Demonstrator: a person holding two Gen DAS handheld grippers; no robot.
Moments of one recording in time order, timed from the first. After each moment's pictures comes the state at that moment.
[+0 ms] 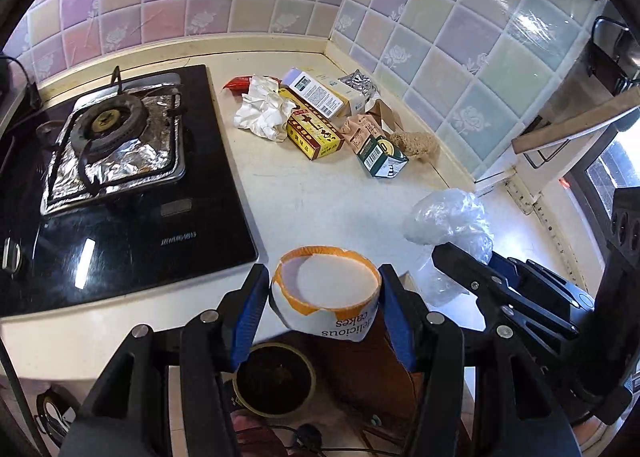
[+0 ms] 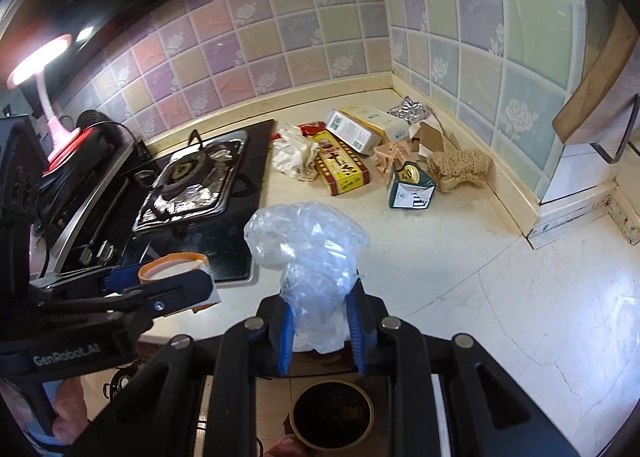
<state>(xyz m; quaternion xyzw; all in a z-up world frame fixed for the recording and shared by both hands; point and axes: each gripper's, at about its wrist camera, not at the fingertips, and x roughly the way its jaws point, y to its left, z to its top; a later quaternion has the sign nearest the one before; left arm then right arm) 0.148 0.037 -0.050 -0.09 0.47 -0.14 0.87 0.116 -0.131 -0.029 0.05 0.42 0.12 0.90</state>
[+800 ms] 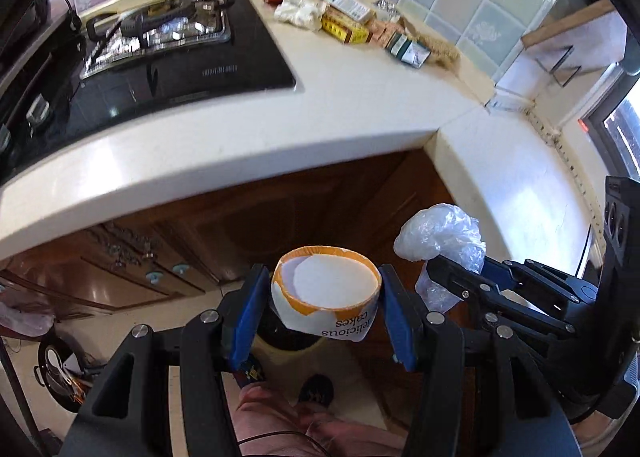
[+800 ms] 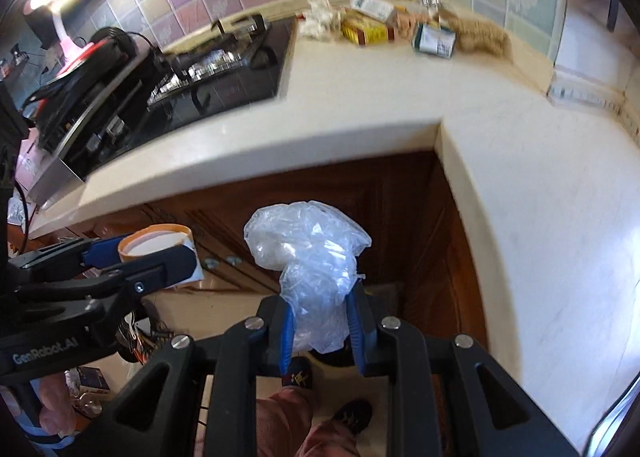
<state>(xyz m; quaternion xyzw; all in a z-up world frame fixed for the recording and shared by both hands) 0.027 0.052 -0.137 -0.07 0.54 -0.10 0.84 0.010 -0.104 -0.129 0.03 0.53 0.14 0.84</state>
